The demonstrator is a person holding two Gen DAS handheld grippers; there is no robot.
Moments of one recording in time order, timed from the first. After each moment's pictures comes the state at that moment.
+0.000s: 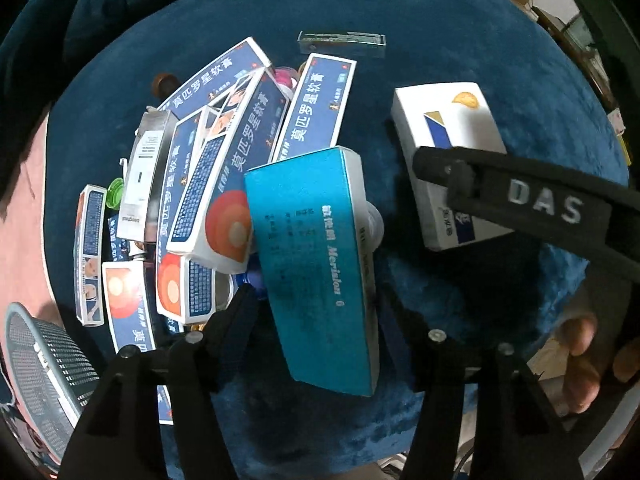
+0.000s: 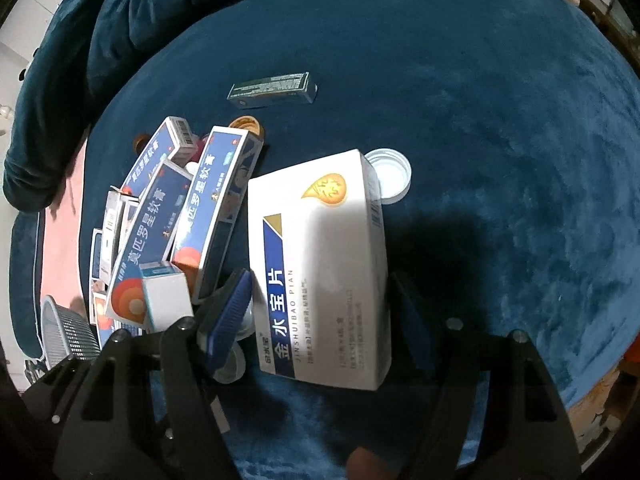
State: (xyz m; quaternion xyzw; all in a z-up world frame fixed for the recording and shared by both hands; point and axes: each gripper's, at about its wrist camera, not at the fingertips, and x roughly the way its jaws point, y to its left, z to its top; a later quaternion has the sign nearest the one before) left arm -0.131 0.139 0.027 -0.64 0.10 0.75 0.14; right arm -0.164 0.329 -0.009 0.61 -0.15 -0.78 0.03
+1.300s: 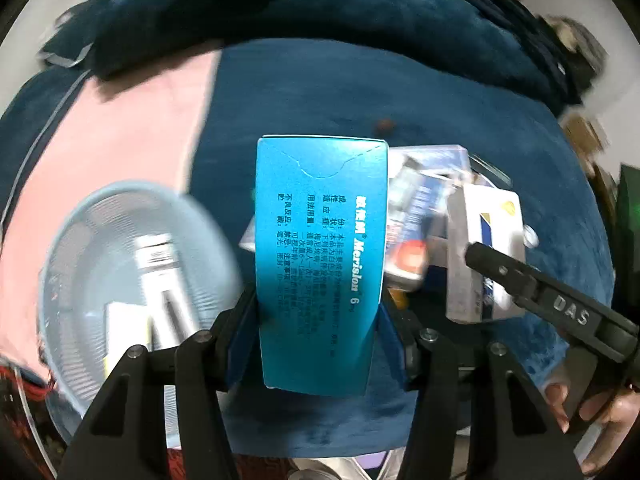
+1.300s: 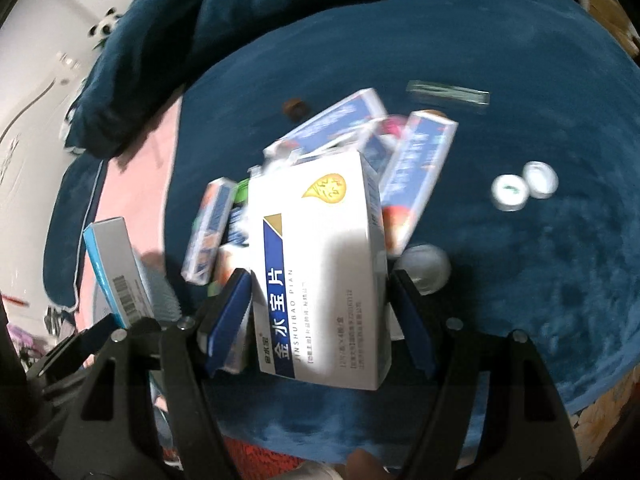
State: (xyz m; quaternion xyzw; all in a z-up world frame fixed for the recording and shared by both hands) left arm -0.078 -0.071 0.116 -0.56 -0.08 0.82 -0.03; right arm -0.156 0.176 0.042 0.58 -0.13 -0.79 0.15
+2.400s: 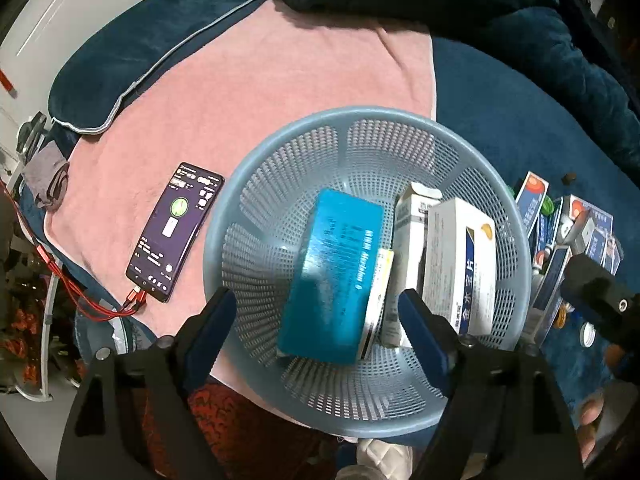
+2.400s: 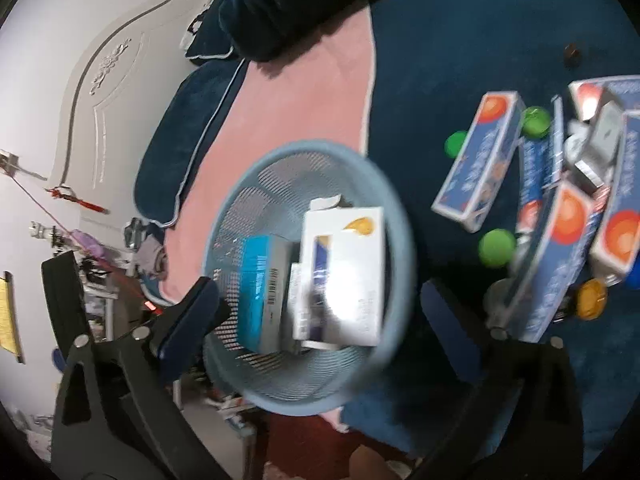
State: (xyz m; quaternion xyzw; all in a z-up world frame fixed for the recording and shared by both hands) left arm 0.010 -0.246 0.085 -0.57 -0.14 0.77 -0.23; right arm -0.112 0.012 0.048 0.58 -0.14 -0.72 0.36
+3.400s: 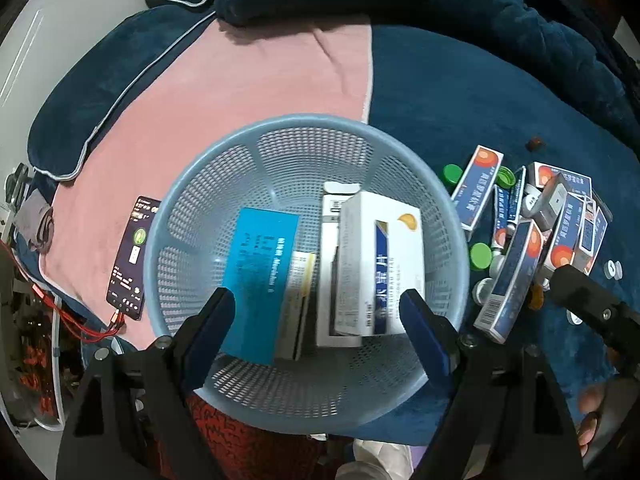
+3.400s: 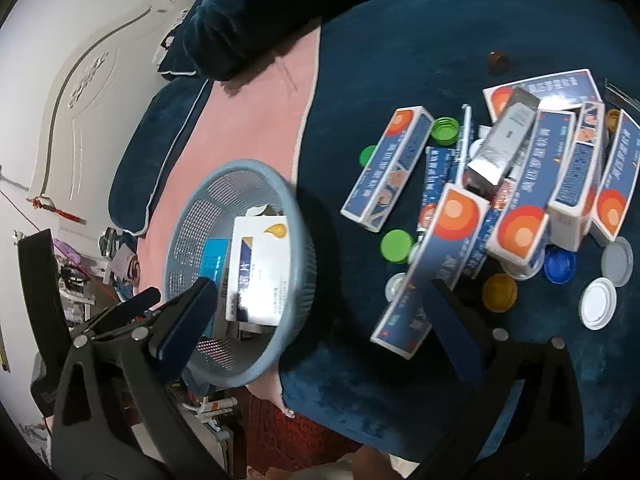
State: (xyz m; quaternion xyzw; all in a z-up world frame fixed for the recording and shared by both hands) left arm -0.028 -0.179 0.094 -0.58 -0.08 0.79 -0.19; right arm -0.124 0.075 0.049 0.58 -0.14 -0.74 0.31
